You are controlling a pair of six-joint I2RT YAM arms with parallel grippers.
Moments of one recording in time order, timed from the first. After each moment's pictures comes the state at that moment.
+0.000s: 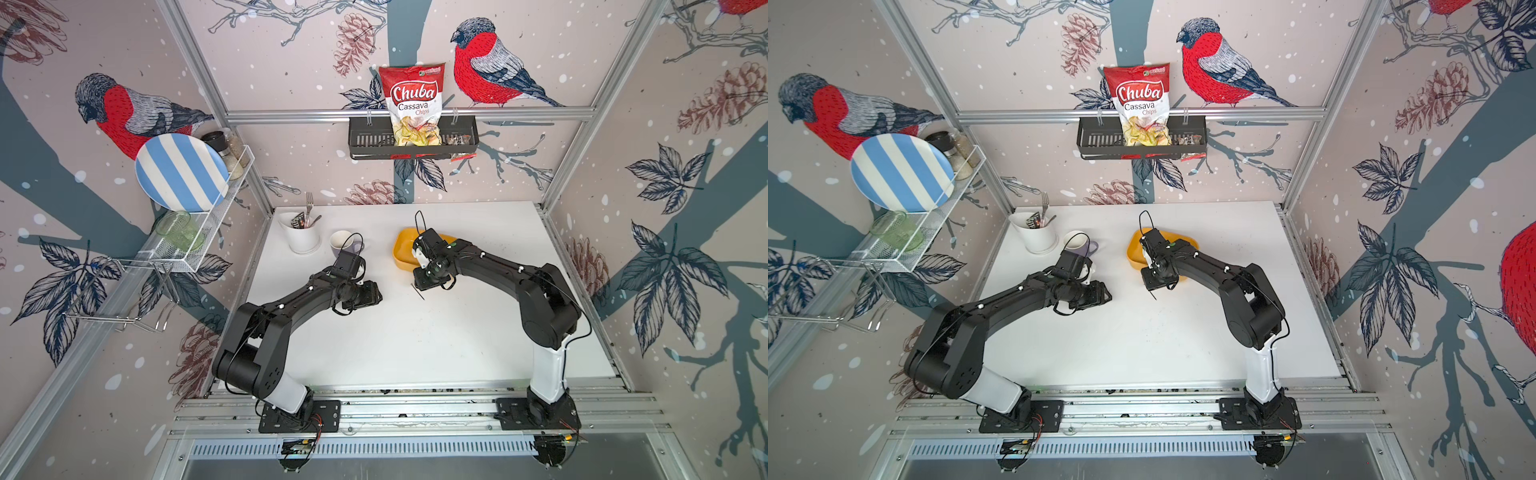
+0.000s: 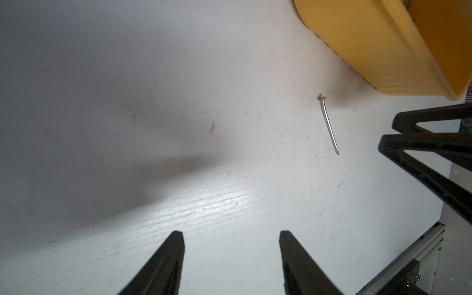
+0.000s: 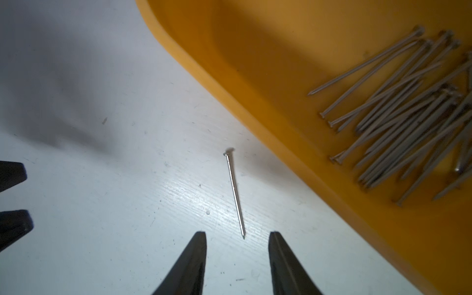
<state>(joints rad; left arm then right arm) -0.38 1.53 0.86 -0.42 0.33 -0.50 0.72 1.98 1.49 -0.74 -0.09 0.22</state>
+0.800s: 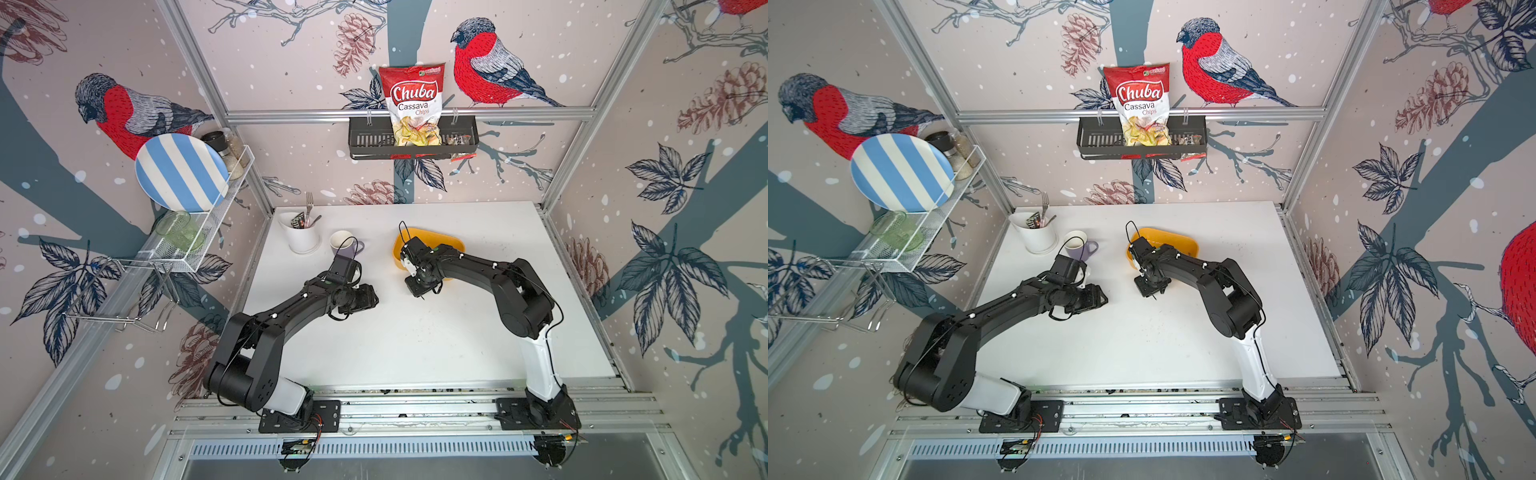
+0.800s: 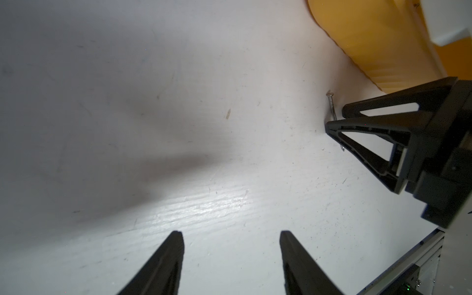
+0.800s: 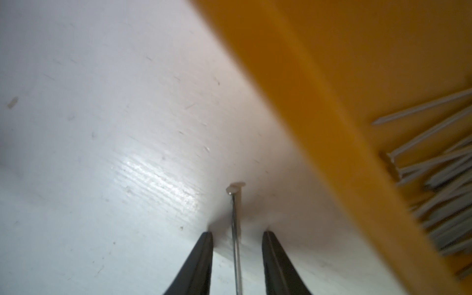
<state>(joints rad) -0.37 1.48 0.81 -0.41 0.32 -0.53 0.75 2.15 1.58 -0.75 -0.01 0.10</state>
